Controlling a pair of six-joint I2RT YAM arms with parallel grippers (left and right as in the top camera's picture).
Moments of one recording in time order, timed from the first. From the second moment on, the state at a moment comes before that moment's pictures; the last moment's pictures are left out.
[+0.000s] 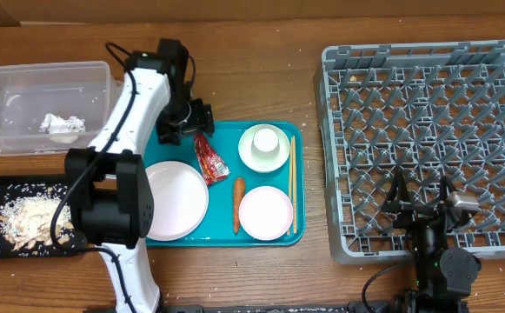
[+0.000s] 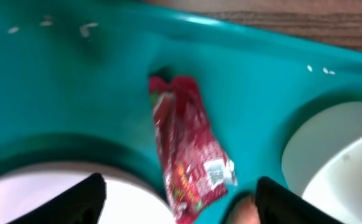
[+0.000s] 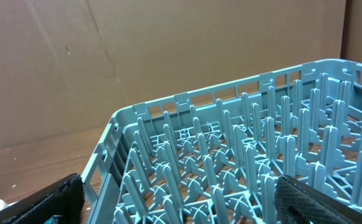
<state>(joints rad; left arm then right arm) -0.13 2.10 1.73 -1.21 0.16 -0.34 -0.17 0.01 0.02 -0.02 -0.12 0.22</state>
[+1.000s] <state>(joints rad) -0.14 2.10 1.56 -1.09 0.16 -0.38 -0.17 0.01 0.02 -0.02 -0.12 0.22</state>
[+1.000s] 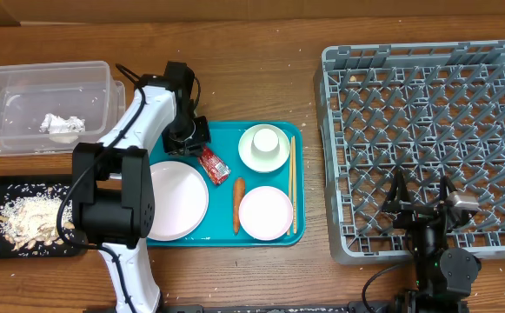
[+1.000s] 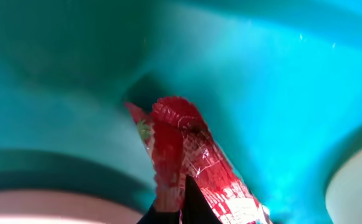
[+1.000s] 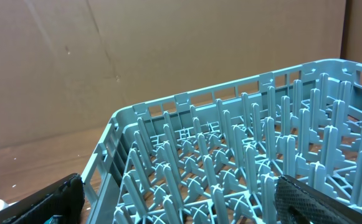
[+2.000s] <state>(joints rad) 0.39 2.06 2.16 -1.13 -0.18 -0.40 -0.17 0.01 0.02 -0.02 -0.12 0.22</state>
